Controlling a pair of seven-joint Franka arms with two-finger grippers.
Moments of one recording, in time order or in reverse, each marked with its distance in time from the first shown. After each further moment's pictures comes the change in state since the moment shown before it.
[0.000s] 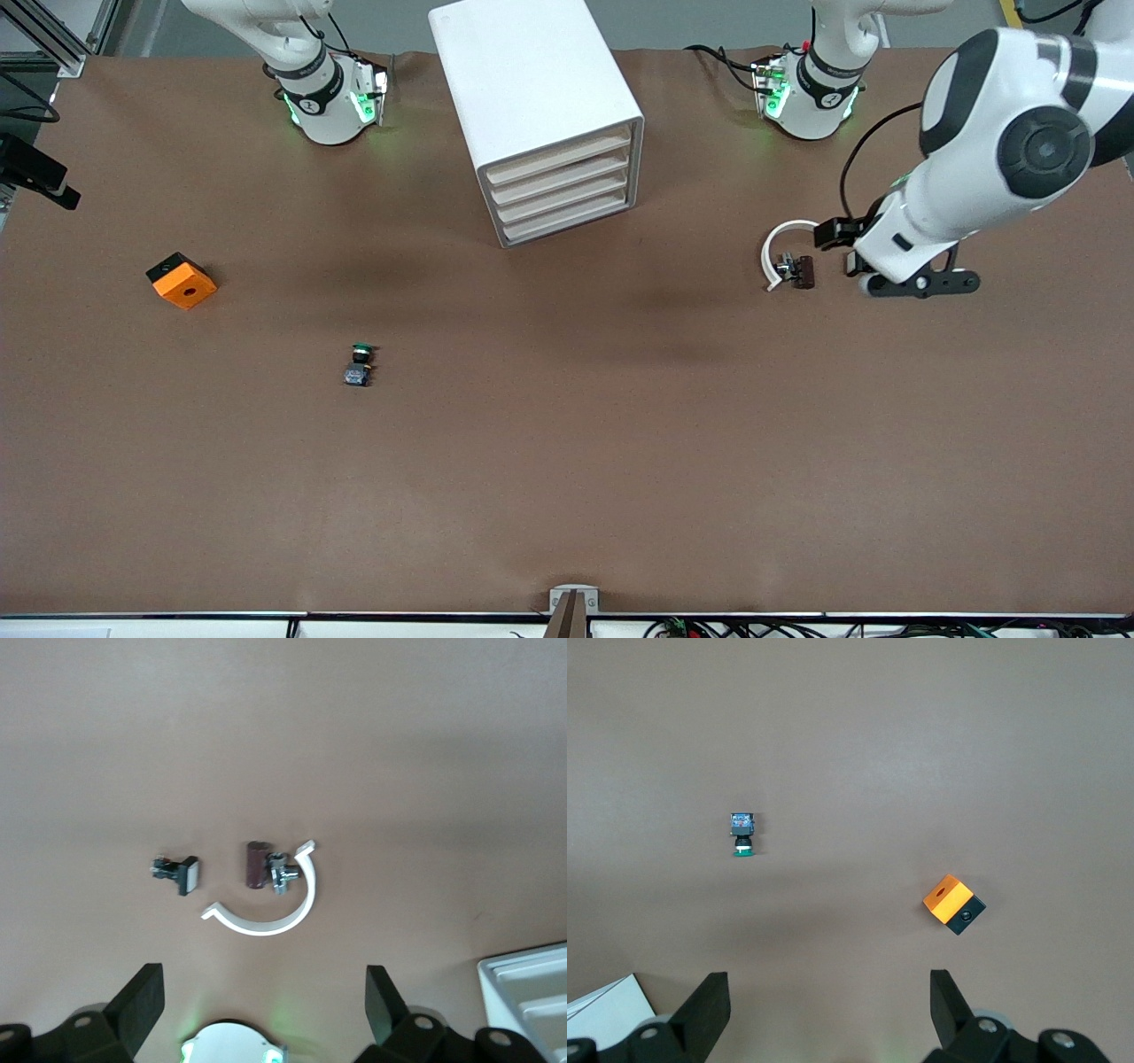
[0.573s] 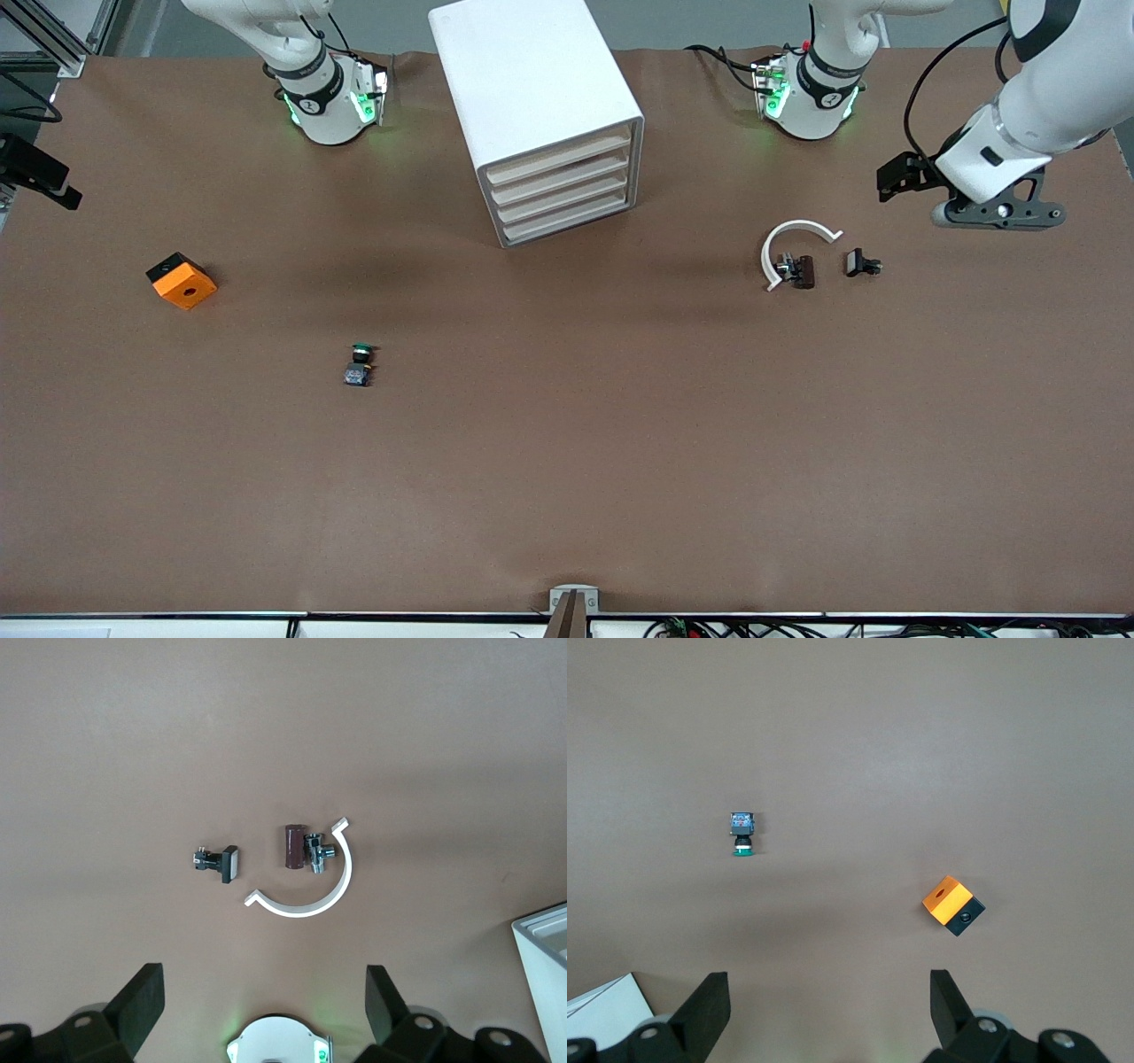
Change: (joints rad) left arm -0.001 -0.237 0.114 -0.167 0.000 0.021 0.201; right arm 0.007 0.000 0.003 0.000 -0.004 0.001 -0.002
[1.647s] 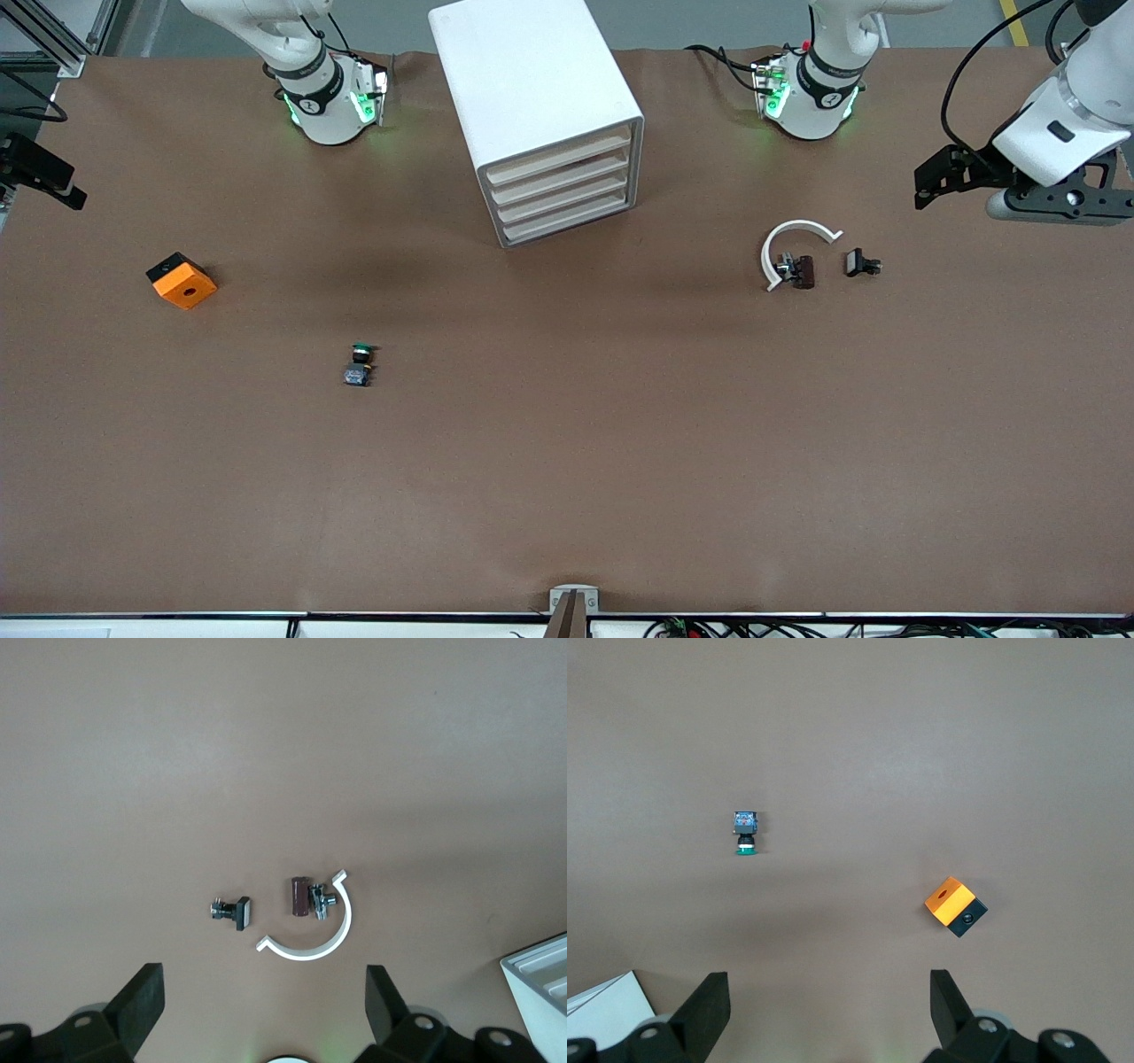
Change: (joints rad) left arm 0.064 0.086 -0.062 0.204 0.000 -0.003 0.027; right arm 0.007 0.000 0.002 0.000 0.000 0.000 0.000
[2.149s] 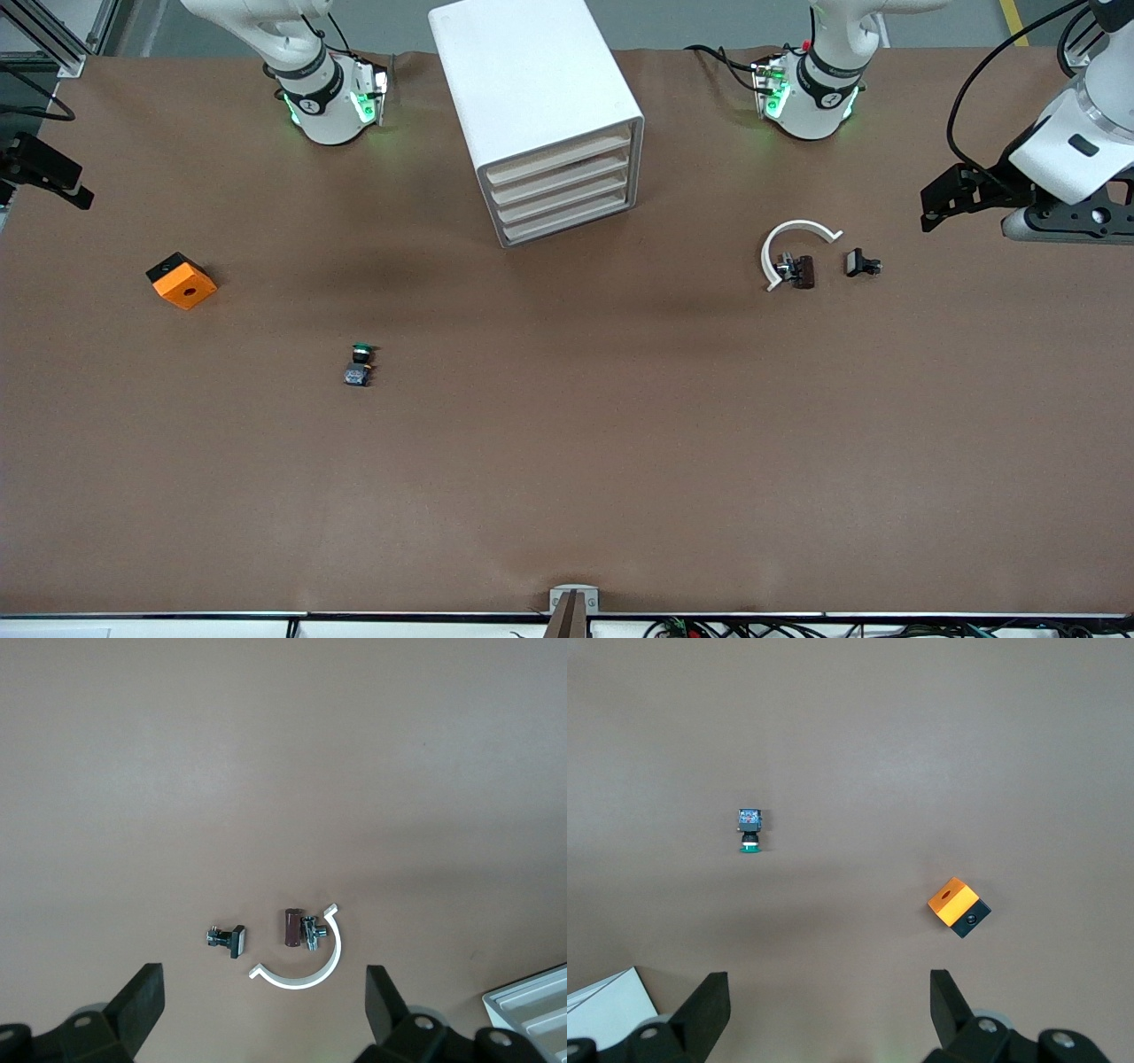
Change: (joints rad) left arm 0.003 0.078 -0.008 0.137 0.000 -0.018 -0.057; right arm 0.012 0.000 0.000 0.000 0.000 -0.003 0.000
